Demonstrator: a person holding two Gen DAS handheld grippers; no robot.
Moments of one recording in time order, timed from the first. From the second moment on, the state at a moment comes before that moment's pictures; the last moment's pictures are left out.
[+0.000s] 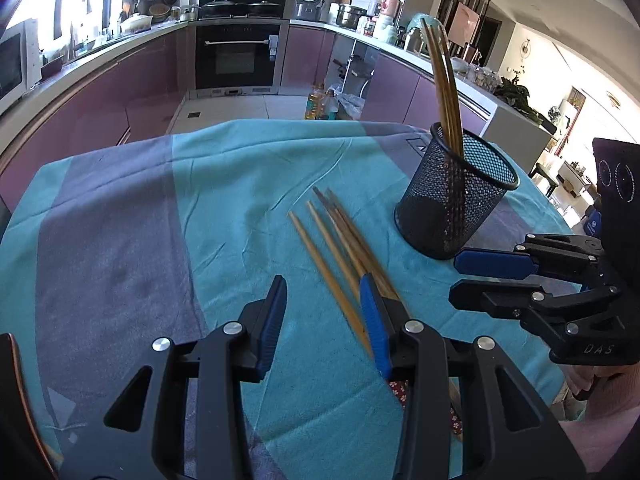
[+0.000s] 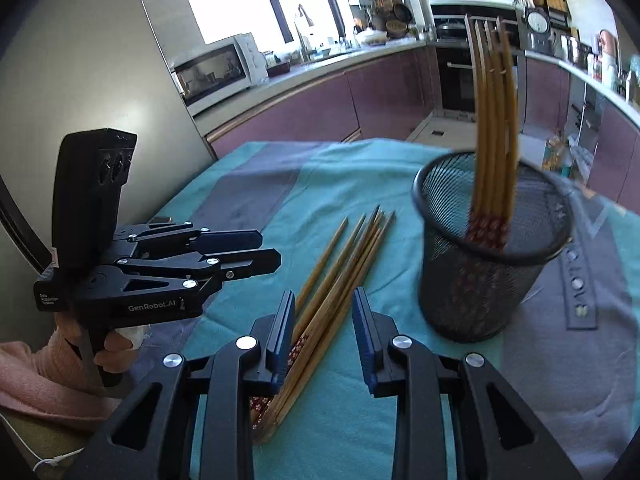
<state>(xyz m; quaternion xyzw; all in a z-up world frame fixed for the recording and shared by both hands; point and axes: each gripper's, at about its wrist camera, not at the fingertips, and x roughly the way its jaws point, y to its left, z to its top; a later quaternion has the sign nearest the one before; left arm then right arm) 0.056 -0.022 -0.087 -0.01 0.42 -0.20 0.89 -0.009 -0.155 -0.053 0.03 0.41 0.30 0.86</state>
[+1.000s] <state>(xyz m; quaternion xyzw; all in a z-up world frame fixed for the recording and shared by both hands) 0.067 -0.054 -0.127 0.02 0.46 -0.20 0.87 0.010 -0.163 -0.093 0.08 0.45 0.24 0.85</state>
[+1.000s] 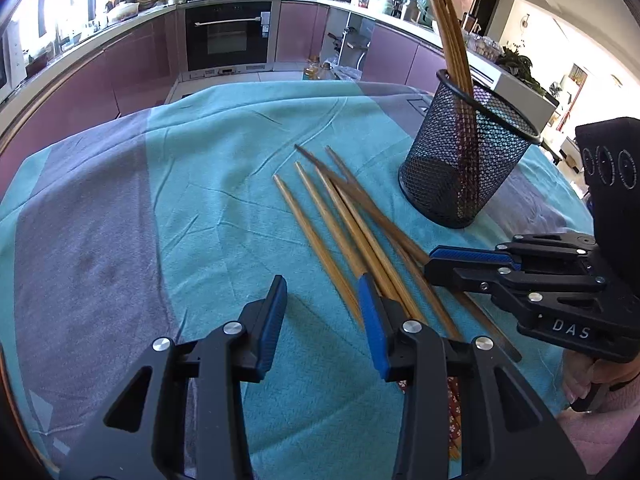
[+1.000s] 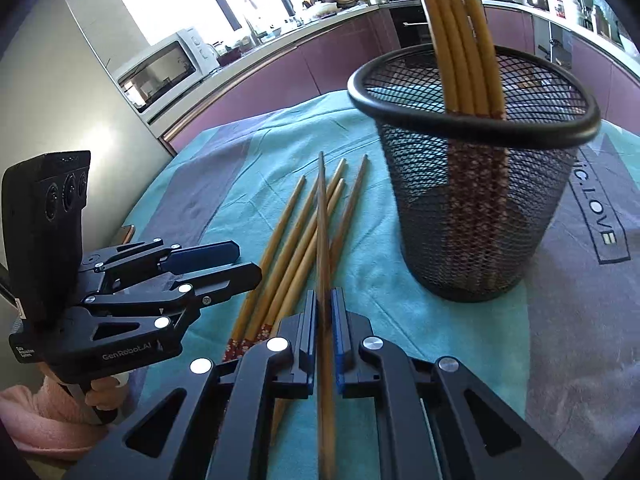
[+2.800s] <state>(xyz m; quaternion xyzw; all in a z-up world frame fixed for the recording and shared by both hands) 0.035 -0.039 -0.039 -0.02 0.37 -0.26 0.89 -0.023 -0.198 -0.011 0.07 0.33 0.26 0.91</state>
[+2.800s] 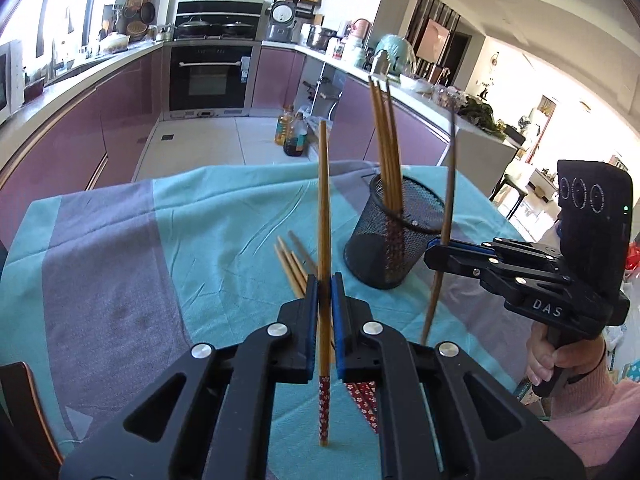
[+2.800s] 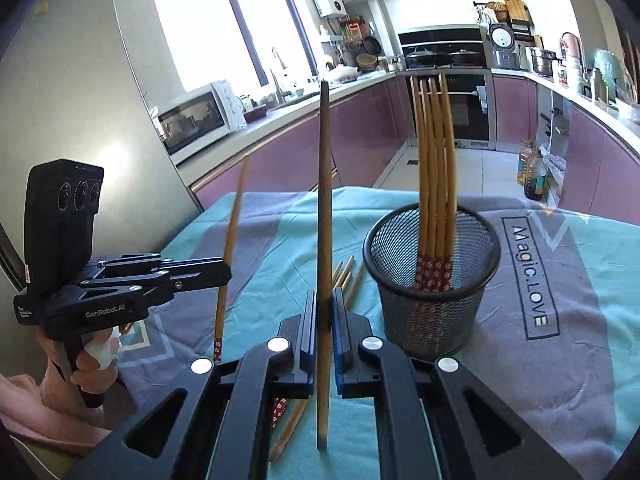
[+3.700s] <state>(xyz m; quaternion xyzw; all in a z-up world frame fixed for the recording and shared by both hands) 0.037 -0.052 0.054 -0.07 0.28 -0.31 0.91 -0.026 -0.244 0.058 0.07 0.24 0.23 0.94</state>
